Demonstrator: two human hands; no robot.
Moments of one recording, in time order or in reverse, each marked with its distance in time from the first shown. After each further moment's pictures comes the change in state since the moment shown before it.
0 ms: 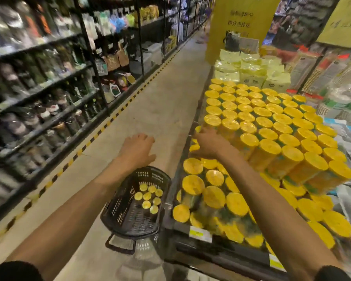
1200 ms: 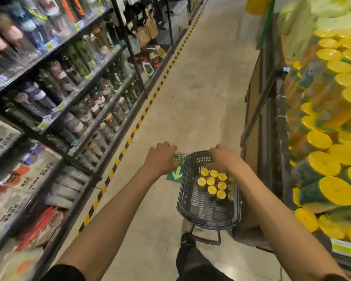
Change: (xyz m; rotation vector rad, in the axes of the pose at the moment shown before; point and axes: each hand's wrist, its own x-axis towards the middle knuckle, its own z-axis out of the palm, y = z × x) left_hand 0.004 -0.296 0.074 0.031 -0.312 0.008; right_hand 0.175 -0.276 0.113 0.198 -0.227 0.041
